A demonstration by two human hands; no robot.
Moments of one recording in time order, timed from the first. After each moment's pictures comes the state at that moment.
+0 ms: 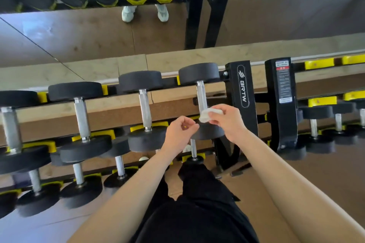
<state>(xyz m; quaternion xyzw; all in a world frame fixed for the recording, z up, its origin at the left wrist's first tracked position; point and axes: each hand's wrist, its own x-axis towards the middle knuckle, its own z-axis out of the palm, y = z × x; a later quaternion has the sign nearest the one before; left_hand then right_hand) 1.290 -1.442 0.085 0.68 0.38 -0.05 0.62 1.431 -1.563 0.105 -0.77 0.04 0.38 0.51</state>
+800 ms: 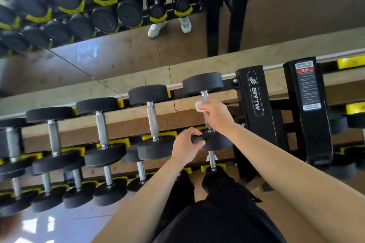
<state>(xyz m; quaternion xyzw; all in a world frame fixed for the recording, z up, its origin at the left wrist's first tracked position) 1.314 -1.468 0.066 0.82 0.37 -0.10 0.43 1.478 -1.534 0.073 -0.84 -0.42 0.24 0.24</state>
